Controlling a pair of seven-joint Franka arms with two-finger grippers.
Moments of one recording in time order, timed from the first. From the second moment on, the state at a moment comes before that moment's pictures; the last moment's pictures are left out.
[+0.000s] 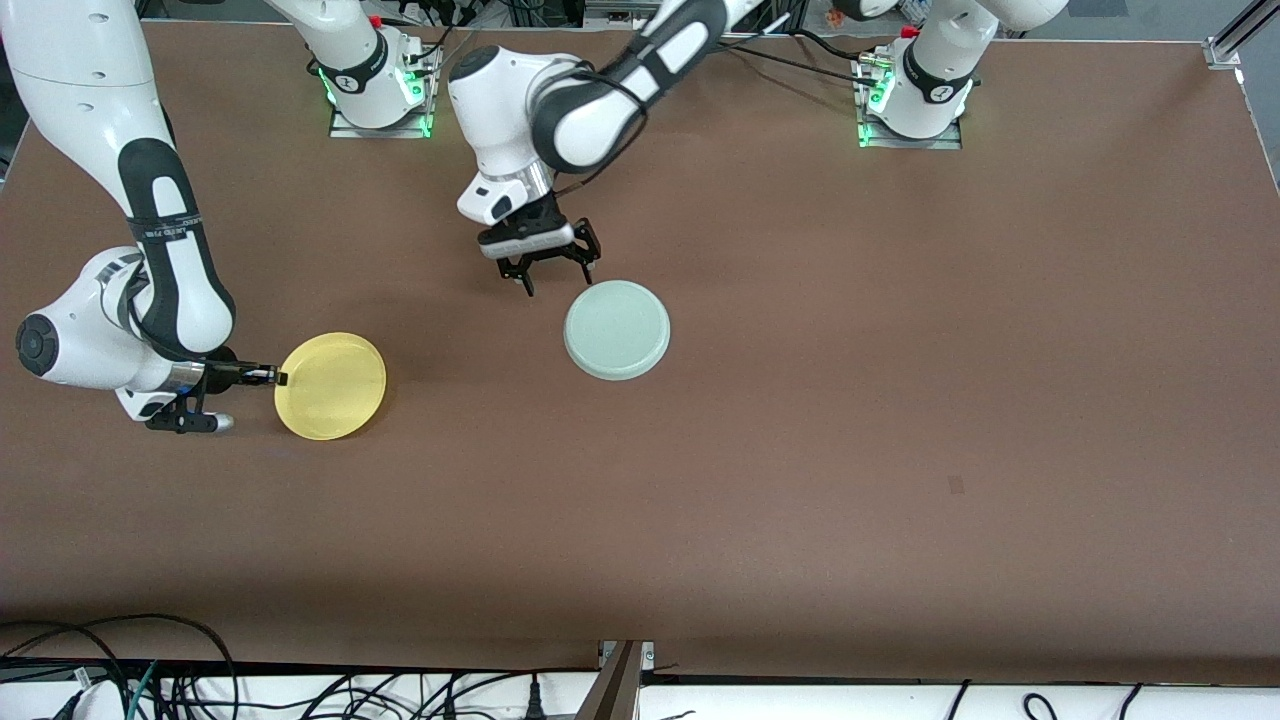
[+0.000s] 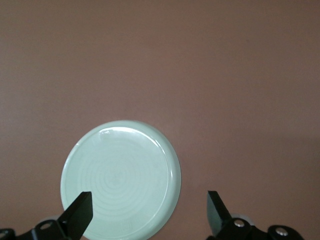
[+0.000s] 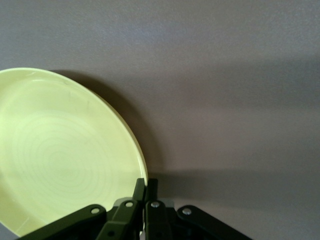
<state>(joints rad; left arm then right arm) -1.10 0.92 0.11 -1.02 0.30 1.95 -1.35 0.07 0.61 -0.28 -1.84 0.41 2.19 -0.40</state>
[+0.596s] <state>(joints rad) -0.69 0.65 0.11 -1.01 -0.07 1.81 -1.22 0.08 0.55 -0.27 -1.68 0.44 1.96 -0.40</state>
